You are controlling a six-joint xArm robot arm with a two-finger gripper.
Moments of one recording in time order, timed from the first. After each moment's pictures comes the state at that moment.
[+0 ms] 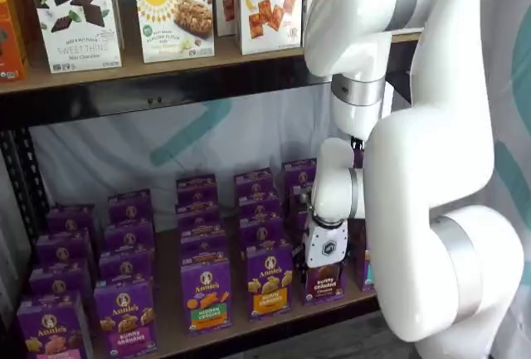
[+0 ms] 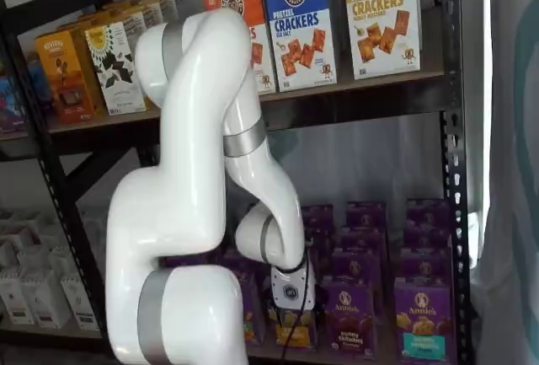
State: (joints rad) arm 0.08 0.52 -0.64 0.32 0.05 -0.24
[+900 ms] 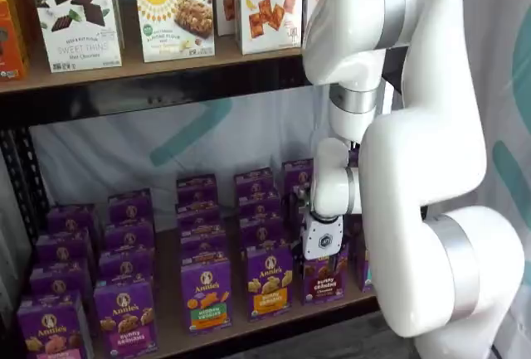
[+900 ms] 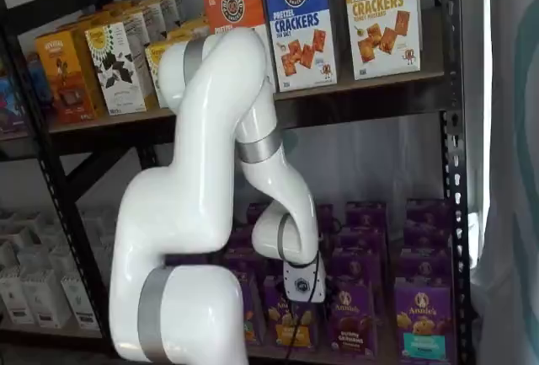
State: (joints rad) arm 0.02 0.67 -0.83 0.20 0.06 -0.18
